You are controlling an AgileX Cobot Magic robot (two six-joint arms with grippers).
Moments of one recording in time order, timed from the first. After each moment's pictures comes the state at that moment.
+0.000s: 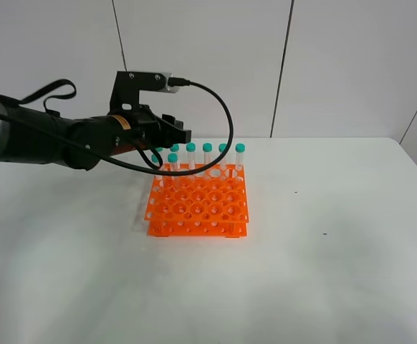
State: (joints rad) left arm -0.50 1.75 -1.01 -0.06 -0.37 0.00; right arm 0.05 0.00 -0.49 0.08 1.03 -0.06
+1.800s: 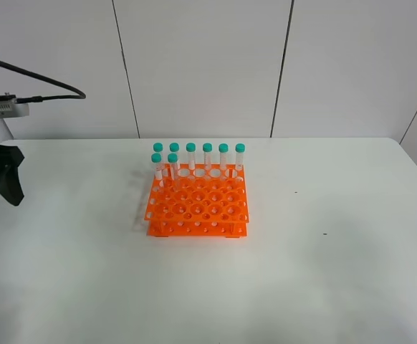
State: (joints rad) left arm 0.05 1.45 -1.15 0.00 1.18 0.03; right arm 0.05 0.00 -0.49 0.08 1.03 -0.06
